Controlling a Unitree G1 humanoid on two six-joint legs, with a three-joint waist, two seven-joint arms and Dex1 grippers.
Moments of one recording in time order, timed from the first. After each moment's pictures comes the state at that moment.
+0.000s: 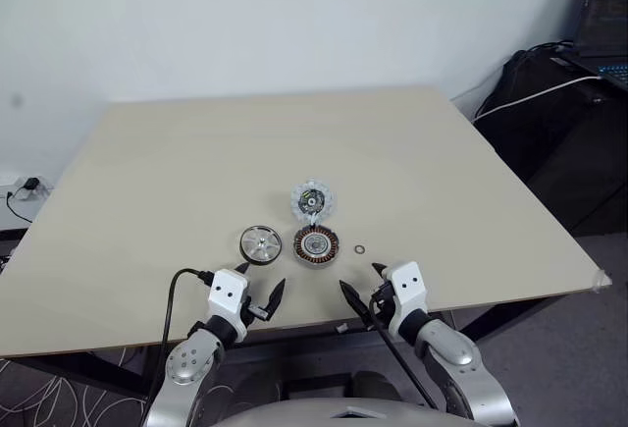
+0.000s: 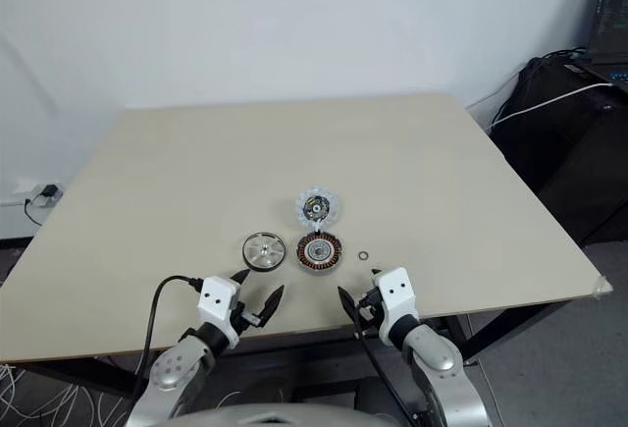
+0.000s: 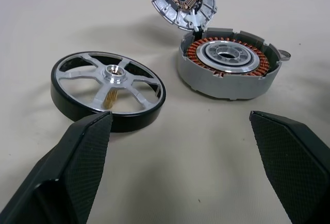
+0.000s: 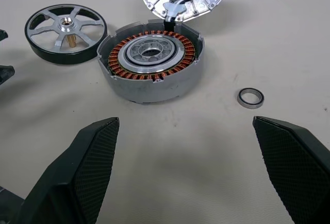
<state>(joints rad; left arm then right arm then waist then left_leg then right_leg) 0.35 0.19 -0.17 -0.09 -0.09 -0.05 -0.37 0.33 -0.23 0.16 -0.26 0.12 0.25 0.39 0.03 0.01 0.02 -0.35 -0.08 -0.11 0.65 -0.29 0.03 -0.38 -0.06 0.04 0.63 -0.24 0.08</state>
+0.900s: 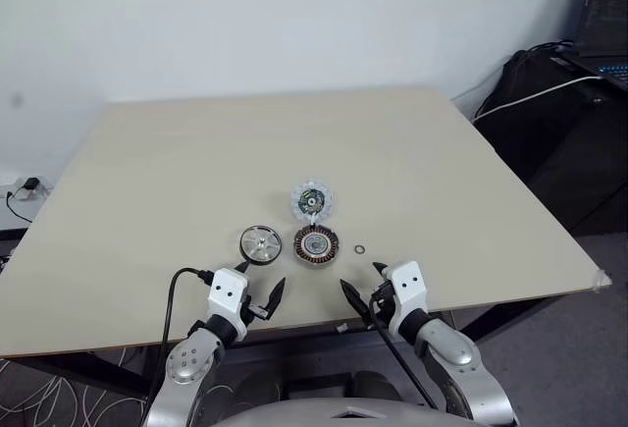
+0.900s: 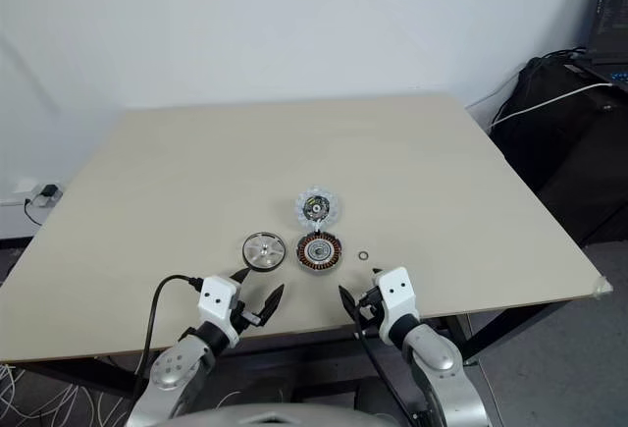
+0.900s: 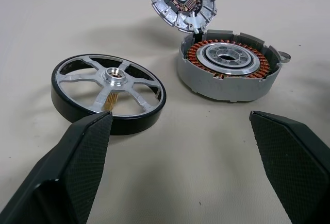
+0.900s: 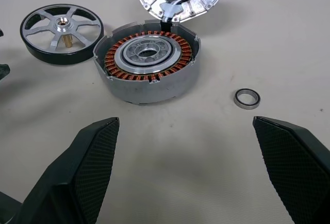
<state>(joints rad) 0.35 0.19 -0.17 -0.08 -0.09 -0.06 -0.37 0.33 -0.23 0.16 -0.25 0.12 0.25 0.38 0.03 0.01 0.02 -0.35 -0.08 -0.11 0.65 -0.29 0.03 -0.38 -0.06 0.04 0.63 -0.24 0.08</state>
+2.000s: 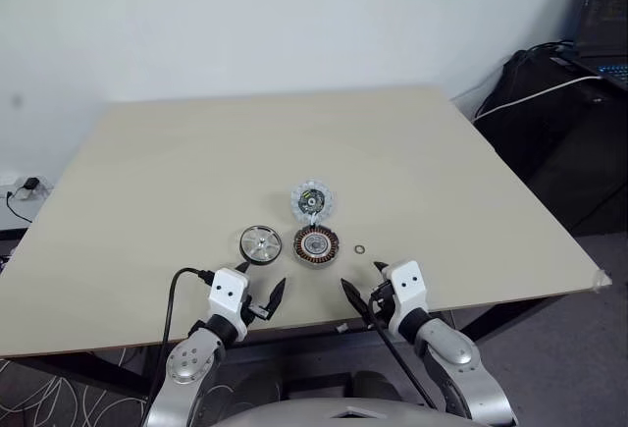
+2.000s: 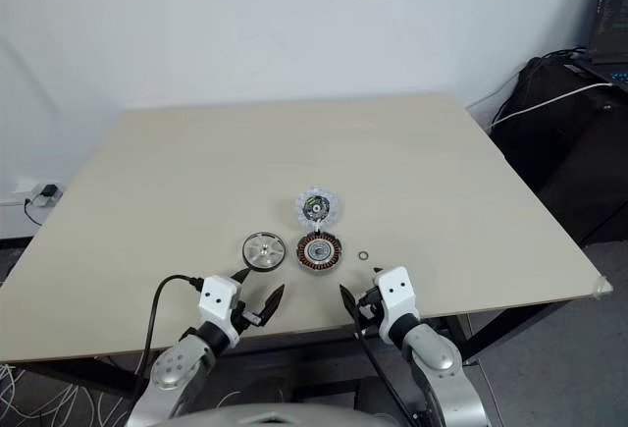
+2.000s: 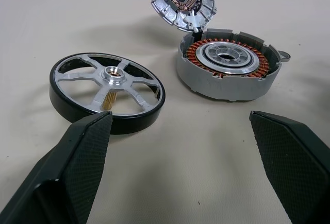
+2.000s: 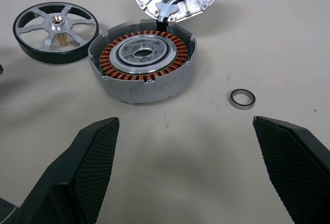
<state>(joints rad) 0.35 0.18 -0.17 -0.09 -0.09 -0.05 -0.37 0.33 -0.23 0.16 -0.25 0.10 0.25 0.37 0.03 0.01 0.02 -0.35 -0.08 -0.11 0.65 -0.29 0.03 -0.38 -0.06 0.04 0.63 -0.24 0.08</state>
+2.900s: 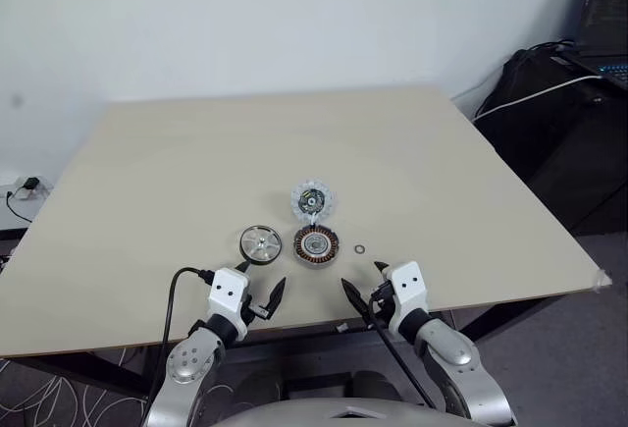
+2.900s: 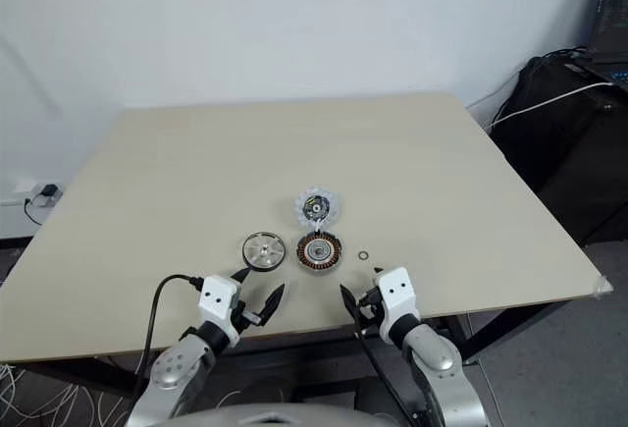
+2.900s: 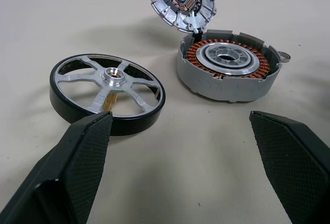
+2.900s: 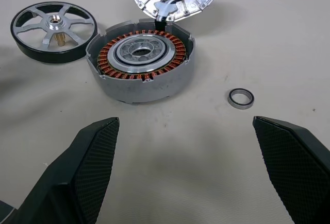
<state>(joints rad) 0.35 0.18 -0.17 -0.09 -0.09 -0.05 -0.37 0.33 -0.23 0.16 -0.23 0.10 0.22 0.37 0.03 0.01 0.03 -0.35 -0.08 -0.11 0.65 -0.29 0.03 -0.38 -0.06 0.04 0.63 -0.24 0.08</state>
